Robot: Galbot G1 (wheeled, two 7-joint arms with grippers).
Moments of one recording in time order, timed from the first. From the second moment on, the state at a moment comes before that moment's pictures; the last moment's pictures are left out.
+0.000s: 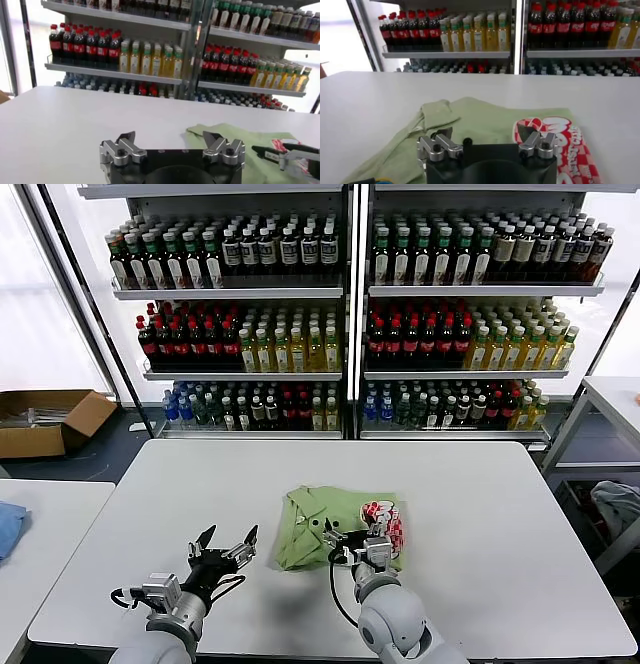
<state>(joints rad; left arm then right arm) 1.44 -1.34 -0.50 -2.13 -0.38 0.49 -0.06 -1.05 1.35 -0.01 1.83 0.40 -0.51 0.43</state>
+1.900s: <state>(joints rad) 1.44 -1.40 -0.50 -2.17 -0.32 0.35 -0.05 -1.43 1.24 0.31 2.17 0.14 -0.37 0.36</state>
